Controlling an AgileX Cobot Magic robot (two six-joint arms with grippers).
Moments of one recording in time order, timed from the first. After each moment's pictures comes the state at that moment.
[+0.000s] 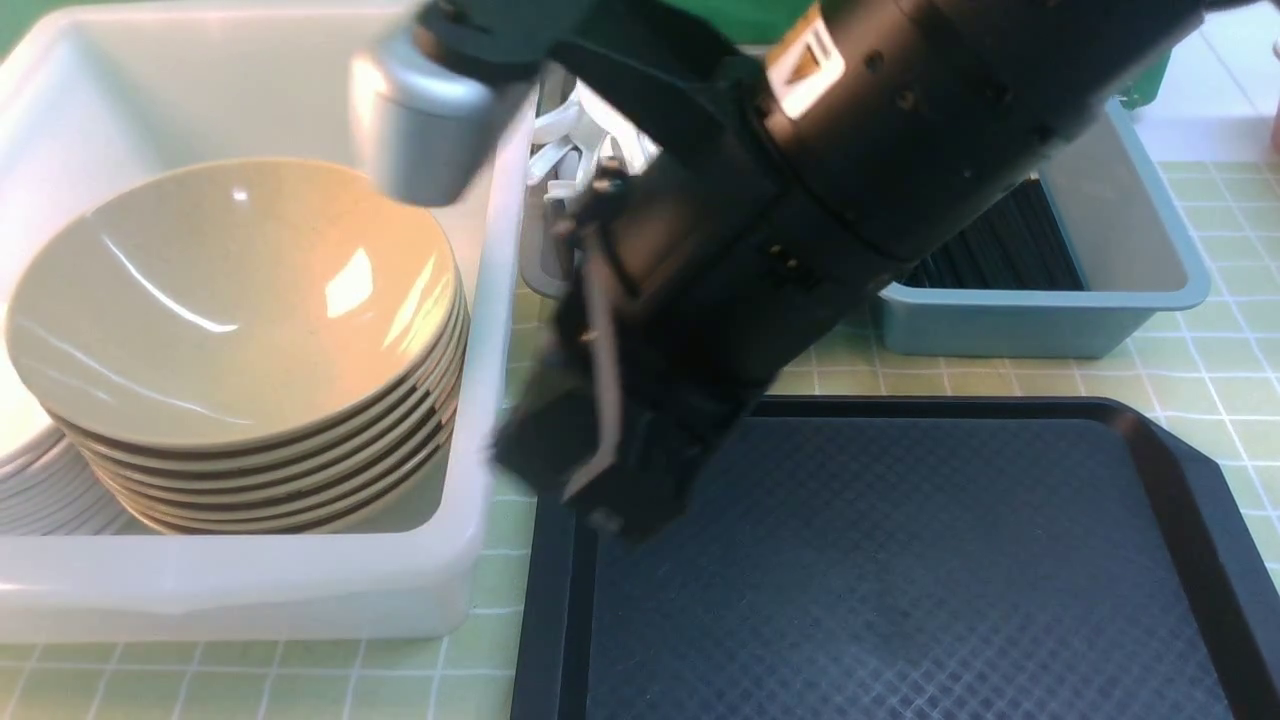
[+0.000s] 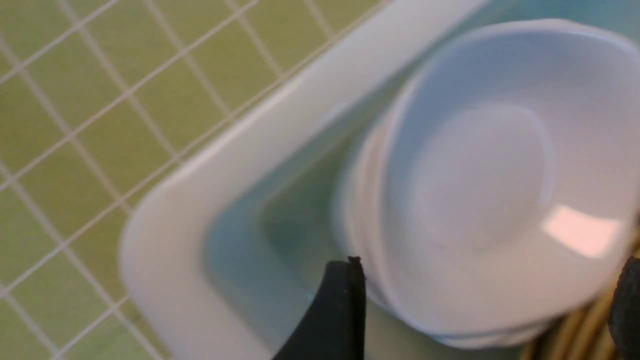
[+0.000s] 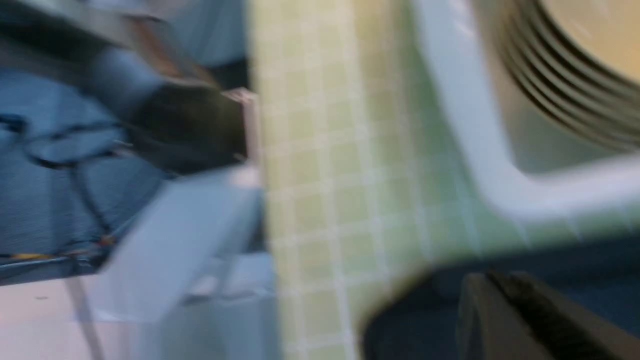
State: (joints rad) right arm 0.83 1.59 -1.69 0.39 1.07 -0.37; left arm 0.42 1.28 -1.14 0.00 1.01 -0.33
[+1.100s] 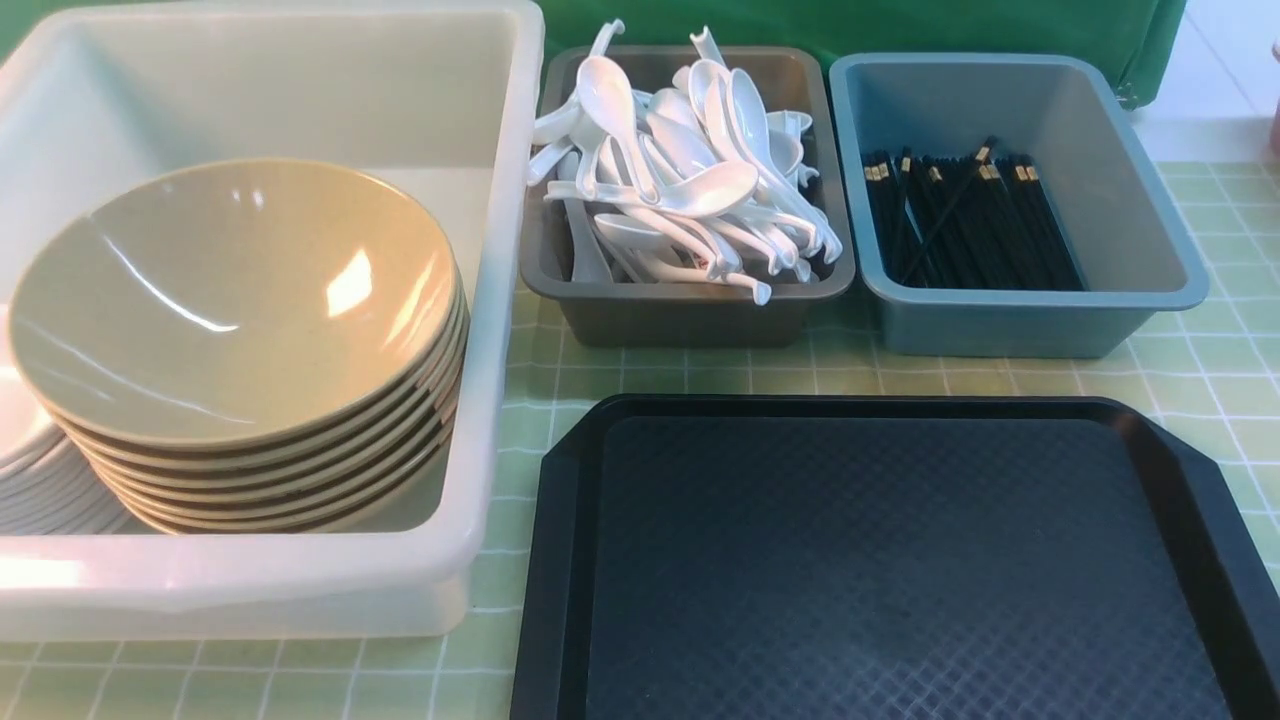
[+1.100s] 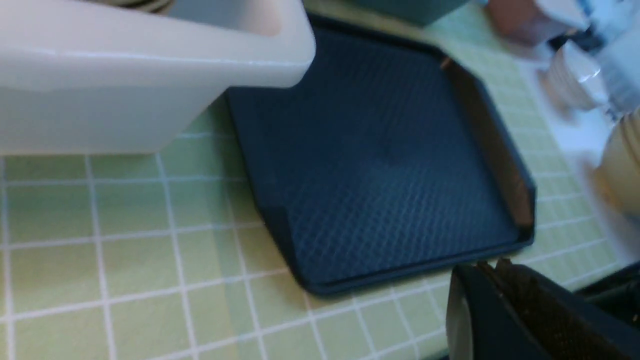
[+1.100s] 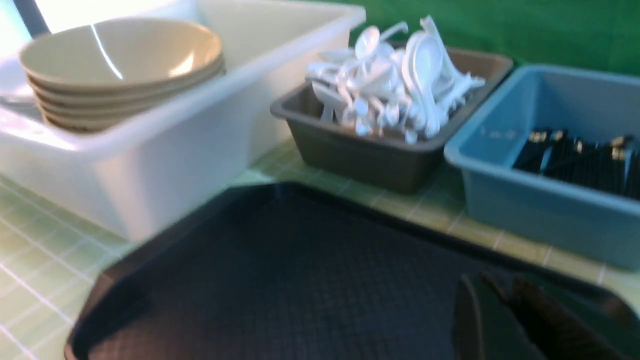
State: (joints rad) right arm 0.82 -0.01 -0.33 -0.48 0.54 0.52; left arm -0.37 0.06 -0.55 -0.39 1.06 -0.25
